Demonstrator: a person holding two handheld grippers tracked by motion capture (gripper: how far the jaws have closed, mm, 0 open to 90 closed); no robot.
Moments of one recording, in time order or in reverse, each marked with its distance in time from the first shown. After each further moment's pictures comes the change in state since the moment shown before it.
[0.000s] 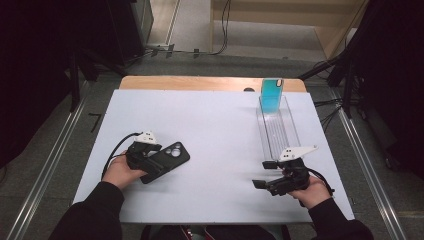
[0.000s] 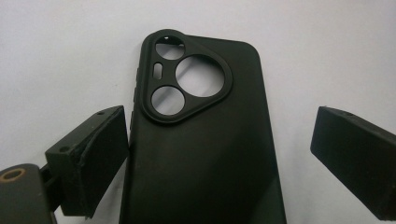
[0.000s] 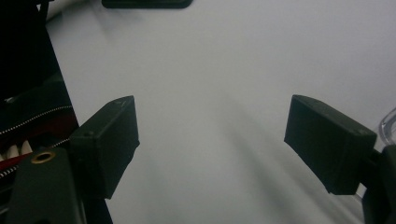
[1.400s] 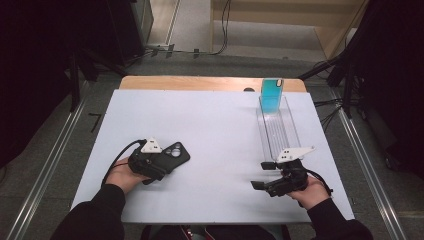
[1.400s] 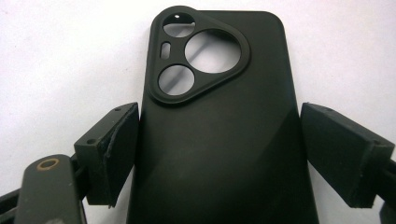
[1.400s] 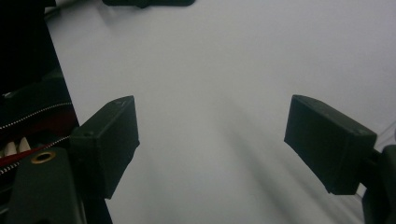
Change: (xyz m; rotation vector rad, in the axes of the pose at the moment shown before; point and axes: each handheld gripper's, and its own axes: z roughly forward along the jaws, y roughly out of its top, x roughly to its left) left arm -0.018 -0.009 0.009 0.024 0.162 0.071; right arm 0.003 0.000 0.003 0.007 0.000 -0.023
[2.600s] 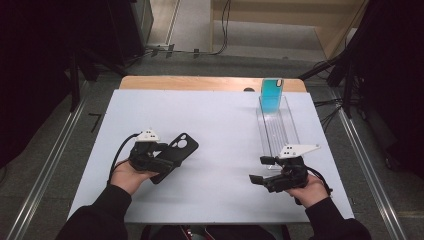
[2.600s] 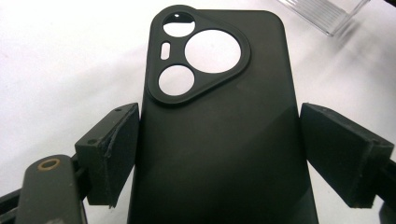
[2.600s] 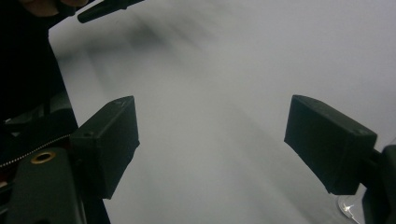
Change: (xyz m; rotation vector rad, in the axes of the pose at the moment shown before) left arm -0.026 0.041 -0.038 -0.155 -0.071 -0.249; right arm 0.007 0.012 -0.007 -0.098 -0.018 0.031
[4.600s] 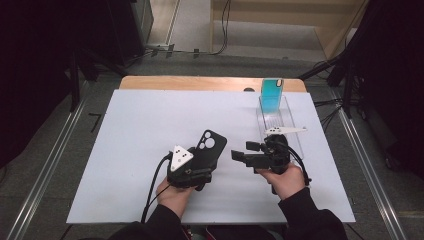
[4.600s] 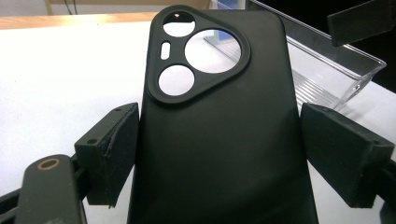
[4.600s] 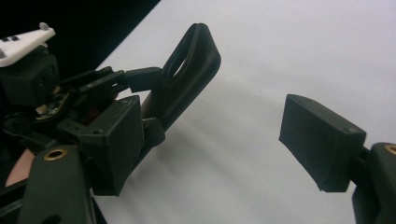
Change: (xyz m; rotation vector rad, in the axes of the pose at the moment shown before) left arm -0.099 -0.007 0.058 -0.352 0.185 -0.076; right arm 0.017 0.057 0.026 -0.075 -0.053 0.264
